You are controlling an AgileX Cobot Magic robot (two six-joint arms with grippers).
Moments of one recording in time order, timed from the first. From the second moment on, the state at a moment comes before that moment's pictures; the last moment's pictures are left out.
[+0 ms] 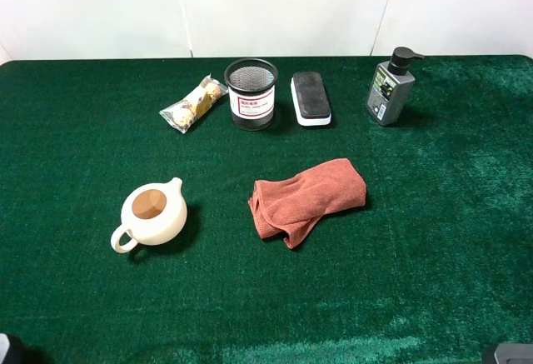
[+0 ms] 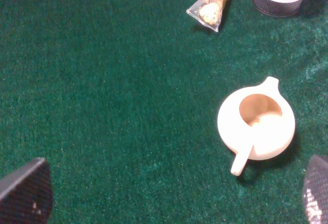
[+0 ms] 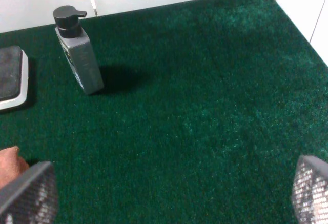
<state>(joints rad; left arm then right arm) -0.02 -0.01 -0.50 -0.10 1.07 0.17 -0.05 -0.01 -0.50 -0.01 1.03 0.05</state>
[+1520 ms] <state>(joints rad) -0.02 0.53 -0.68 -0.11 1.07 0.18 -0.05 -0.01 -0.50 -0.01 1.03 0.05</state>
